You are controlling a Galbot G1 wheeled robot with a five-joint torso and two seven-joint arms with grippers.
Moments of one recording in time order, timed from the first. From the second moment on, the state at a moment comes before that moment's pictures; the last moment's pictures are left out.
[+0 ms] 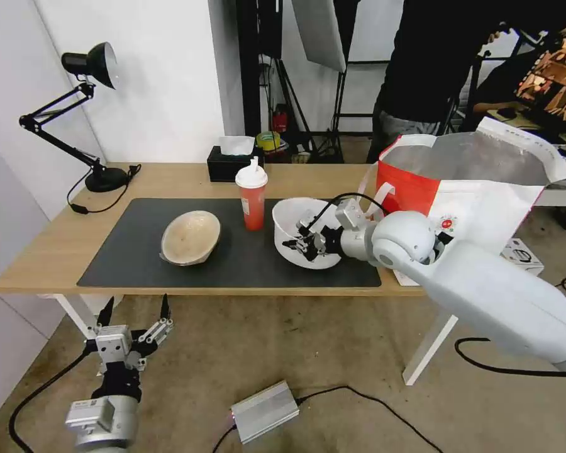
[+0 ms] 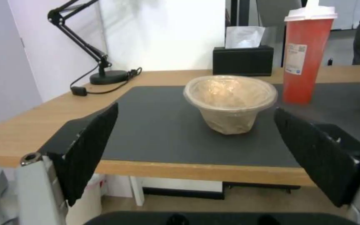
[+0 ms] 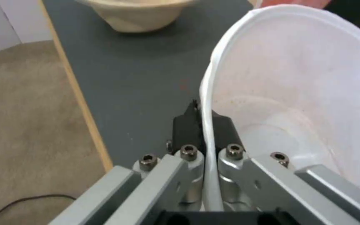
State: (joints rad) left arm 1.76 -1.59 -0.71 -2.27 -0.03 -0.05 0.02; right arm -0.18 0.80 -0.47 1.81 0.77 -0.67 -0.27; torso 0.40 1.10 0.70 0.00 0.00
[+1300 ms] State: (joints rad) left arm 1.76 -1.59 -0.71 -2.26 -0.02 -0.05 0.02; right arm 0.10 0.77 -0.59 1.94 0.81 -0.68 -0.29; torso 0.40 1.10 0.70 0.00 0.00
